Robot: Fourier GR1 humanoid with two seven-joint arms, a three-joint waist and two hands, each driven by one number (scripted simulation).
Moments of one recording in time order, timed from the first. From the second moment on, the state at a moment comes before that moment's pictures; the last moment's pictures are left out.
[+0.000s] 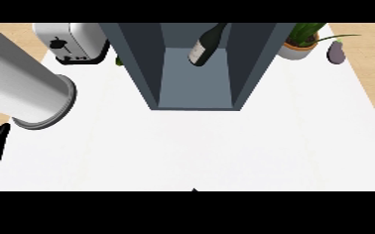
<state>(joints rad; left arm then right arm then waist) 0.44 0.80 -0.18 -2.08 0.90 0.23 -0.58 -0.09 -0.08 0.85 -2.41 0.10 -0.16 0.71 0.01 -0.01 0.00</state>
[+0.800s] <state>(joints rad) 0.37 0.77 -0.14 -2.09 0.95 0.19 -0.49 -0.54 -0.13 0.83 -2.25 -0.03 -0.44 0.75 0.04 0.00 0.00</state>
